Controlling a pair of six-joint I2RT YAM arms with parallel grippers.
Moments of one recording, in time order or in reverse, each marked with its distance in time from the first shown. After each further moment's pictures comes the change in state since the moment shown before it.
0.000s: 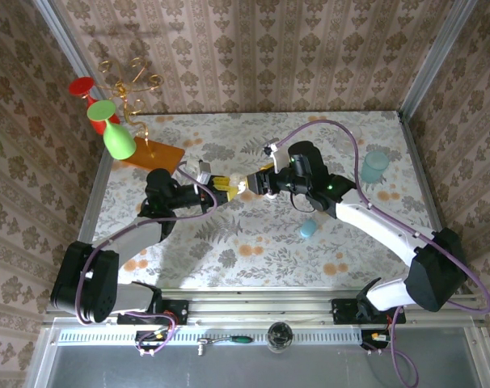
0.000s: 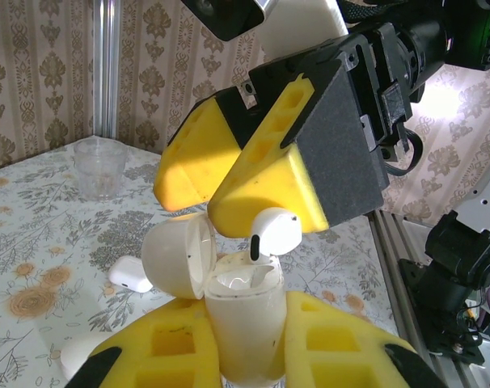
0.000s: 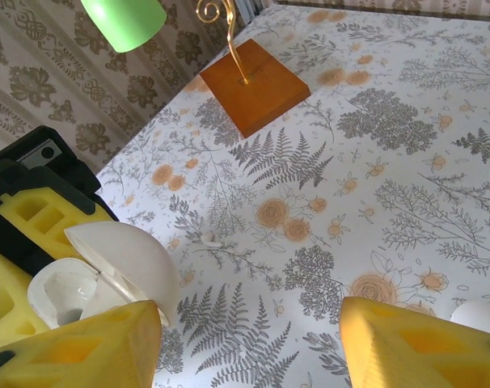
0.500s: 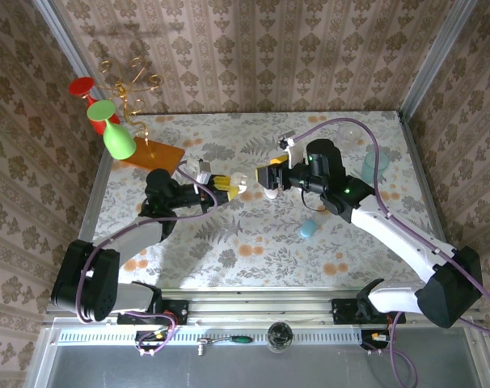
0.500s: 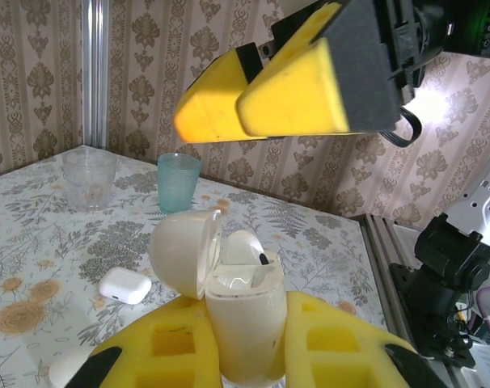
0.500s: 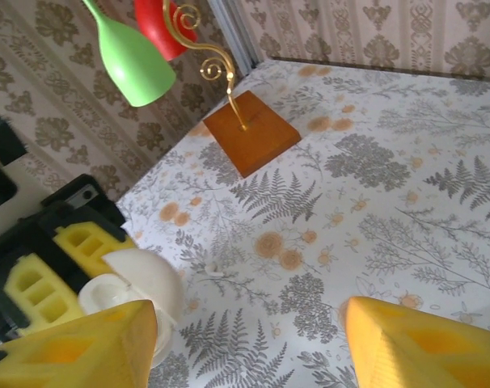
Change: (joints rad) left arm -0.002 0.014 0.002 0.062 0.010 -0.037; right arm -0.032 -0.126 -0.028 0.010 -0.020 0.015
